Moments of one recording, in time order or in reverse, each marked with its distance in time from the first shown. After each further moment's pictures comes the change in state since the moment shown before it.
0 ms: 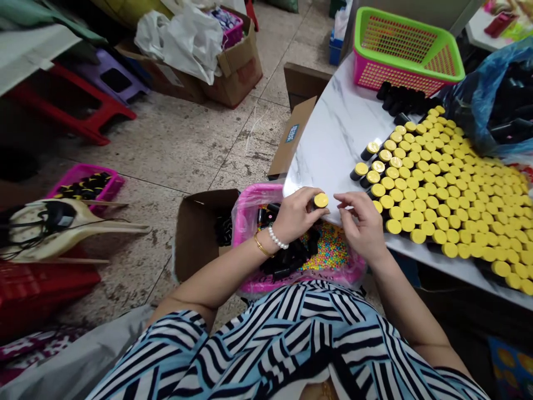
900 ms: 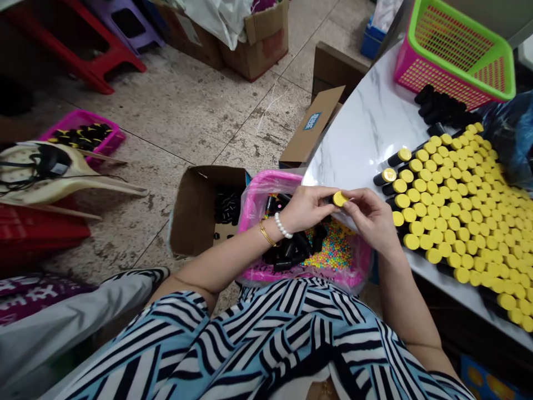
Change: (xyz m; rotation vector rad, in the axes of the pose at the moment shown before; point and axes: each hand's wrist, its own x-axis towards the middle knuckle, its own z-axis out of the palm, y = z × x) left_hand -0.002 -0.015 -0.013 -0.336 -0.100 -0.142; right_hand 0.029 0.023 0.021 0.174 -0.219 0.133
